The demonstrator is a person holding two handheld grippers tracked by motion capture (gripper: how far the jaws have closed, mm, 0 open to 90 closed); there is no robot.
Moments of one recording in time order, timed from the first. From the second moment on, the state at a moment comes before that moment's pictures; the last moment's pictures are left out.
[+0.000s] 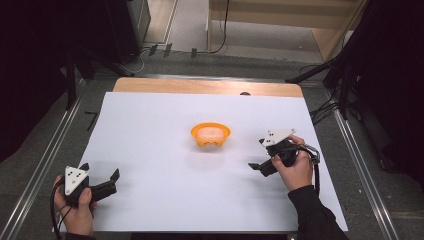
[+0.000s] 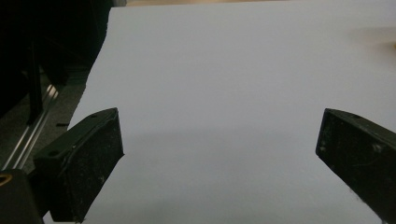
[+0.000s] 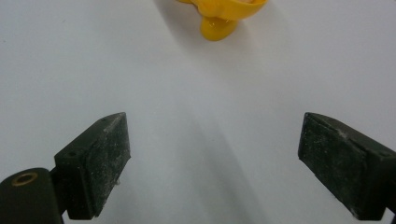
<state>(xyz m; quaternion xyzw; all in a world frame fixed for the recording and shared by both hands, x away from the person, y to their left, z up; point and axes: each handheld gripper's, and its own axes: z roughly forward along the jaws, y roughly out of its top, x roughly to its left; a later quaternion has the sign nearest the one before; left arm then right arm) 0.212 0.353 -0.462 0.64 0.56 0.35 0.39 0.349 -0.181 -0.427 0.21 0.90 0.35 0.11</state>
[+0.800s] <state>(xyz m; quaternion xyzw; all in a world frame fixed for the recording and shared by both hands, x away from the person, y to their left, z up) 0.212 0.352 -0.462 0.64 0.56 0.36 0.39 0.309 -0.235 -0.452 0.26 0.88 0.37 0.12</state>
